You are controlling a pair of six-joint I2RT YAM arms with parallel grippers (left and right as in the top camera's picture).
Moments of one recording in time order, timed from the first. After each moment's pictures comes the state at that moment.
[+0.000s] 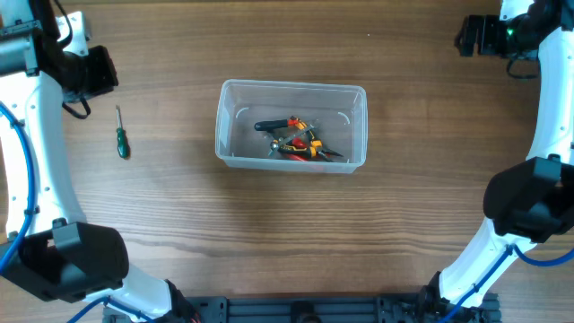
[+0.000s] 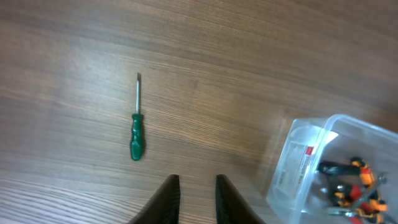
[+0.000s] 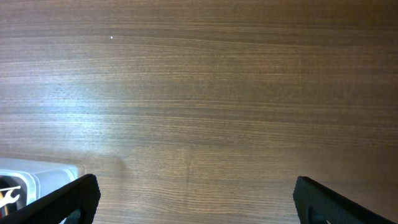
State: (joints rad) left arm 0.27 1.77 1.88 -1.25 0.12 -0.04; right arm -0.25 2.06 2.15 -1.19 -0.18 -0.20
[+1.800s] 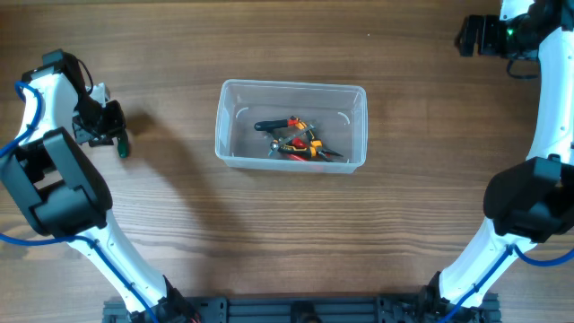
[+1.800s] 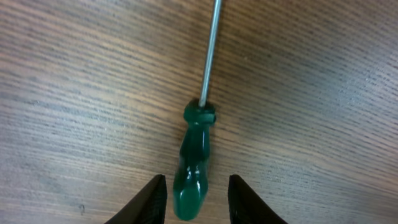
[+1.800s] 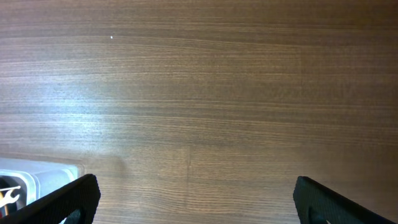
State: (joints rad) left arm 0.40 2.18 1.68 -1.09 0.05 0.04; right arm -0.25 2.06 2.15 -1.19 -0.18 -0.20
